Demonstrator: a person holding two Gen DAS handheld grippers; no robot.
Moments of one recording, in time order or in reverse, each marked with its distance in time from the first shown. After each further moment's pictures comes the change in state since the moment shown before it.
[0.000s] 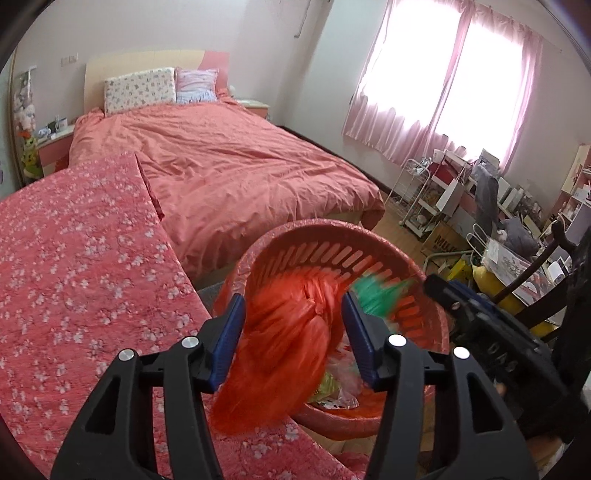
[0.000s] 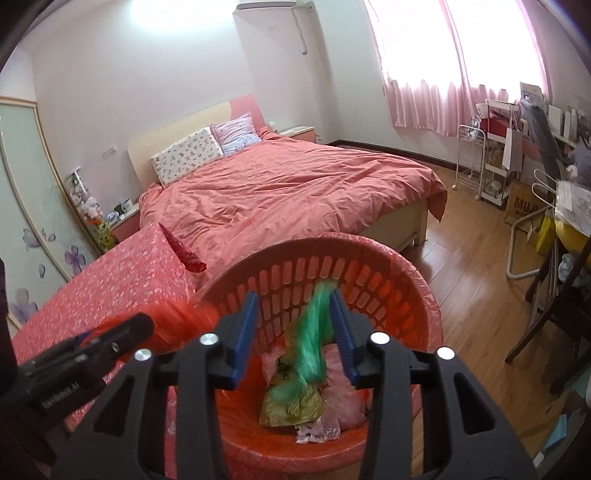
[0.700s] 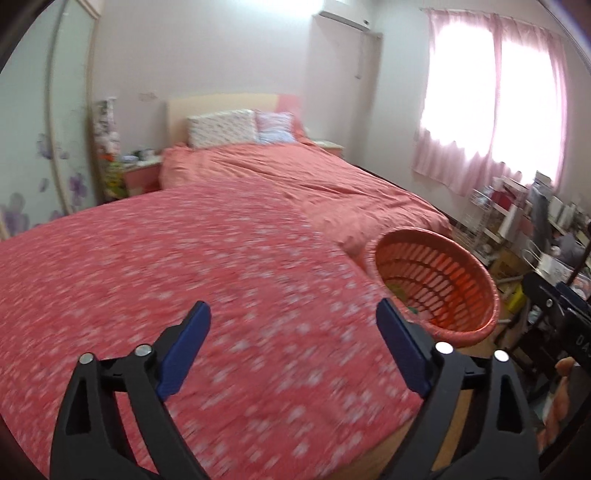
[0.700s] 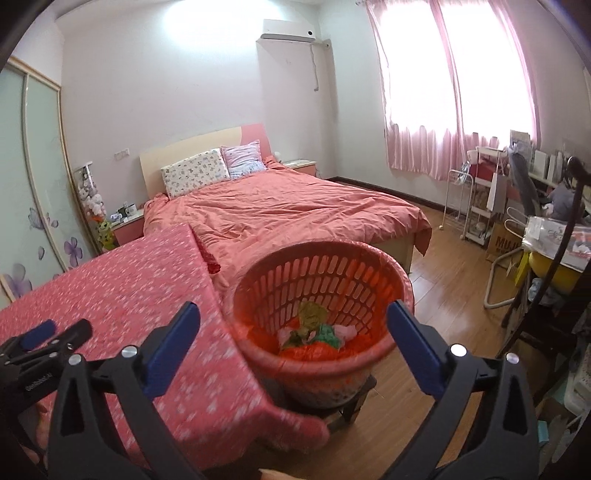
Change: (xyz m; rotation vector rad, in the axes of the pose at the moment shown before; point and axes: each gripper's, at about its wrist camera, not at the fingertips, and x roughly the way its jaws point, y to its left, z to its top) left arm -0.157 0.046 -0.081 -0.028 -0.197 0.338; right arm -0.131 0.062 -0.072 -0.123 -0.142 -0.053
